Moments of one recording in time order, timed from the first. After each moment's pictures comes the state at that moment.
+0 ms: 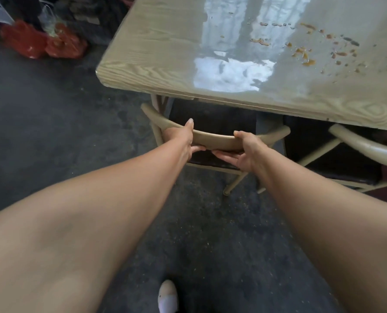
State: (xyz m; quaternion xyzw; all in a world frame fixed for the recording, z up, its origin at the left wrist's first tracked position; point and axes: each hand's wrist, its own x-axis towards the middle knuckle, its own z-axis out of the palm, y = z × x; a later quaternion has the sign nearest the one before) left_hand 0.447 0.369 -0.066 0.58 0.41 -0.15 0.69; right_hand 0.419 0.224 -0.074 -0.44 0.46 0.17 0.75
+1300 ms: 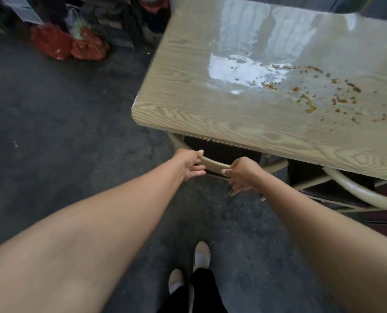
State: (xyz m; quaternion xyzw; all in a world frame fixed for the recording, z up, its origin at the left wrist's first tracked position) left_hand 0.472 0.406 0.048 0.60 0.37 -0.34 0.62; right_hand 0.448 0.243 0.031 -0.83 0.20 0.38 0.36
